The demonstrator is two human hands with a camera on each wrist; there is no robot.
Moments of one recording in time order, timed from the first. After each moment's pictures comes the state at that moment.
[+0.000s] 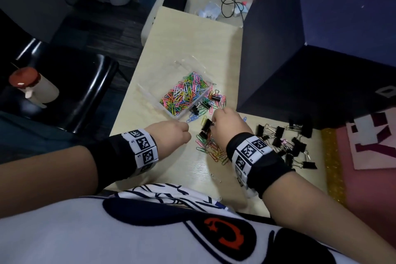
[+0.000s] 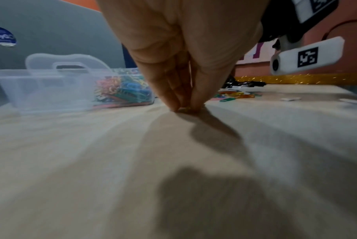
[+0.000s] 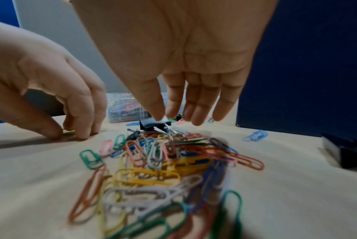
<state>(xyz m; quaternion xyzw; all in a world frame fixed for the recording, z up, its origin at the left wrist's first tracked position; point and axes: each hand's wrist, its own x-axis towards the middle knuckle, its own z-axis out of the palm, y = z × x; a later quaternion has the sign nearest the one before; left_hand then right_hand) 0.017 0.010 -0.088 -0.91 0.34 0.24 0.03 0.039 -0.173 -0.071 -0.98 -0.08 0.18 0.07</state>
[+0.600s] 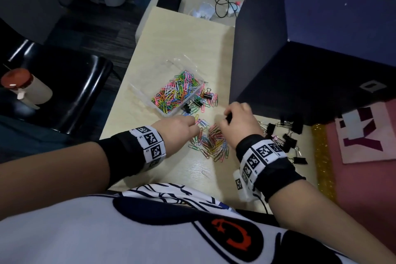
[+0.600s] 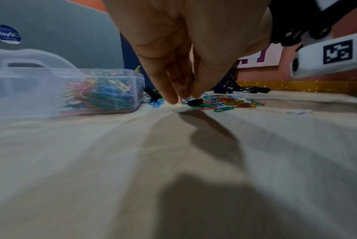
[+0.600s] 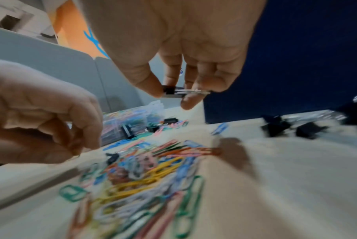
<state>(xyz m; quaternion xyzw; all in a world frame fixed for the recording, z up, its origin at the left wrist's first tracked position) 0.019 -0.022 -0.086 -0.93 0.32 0.18 -0.01 0.030 -0.210 -0.056 -0.97 0.04 0.12 0.18</state>
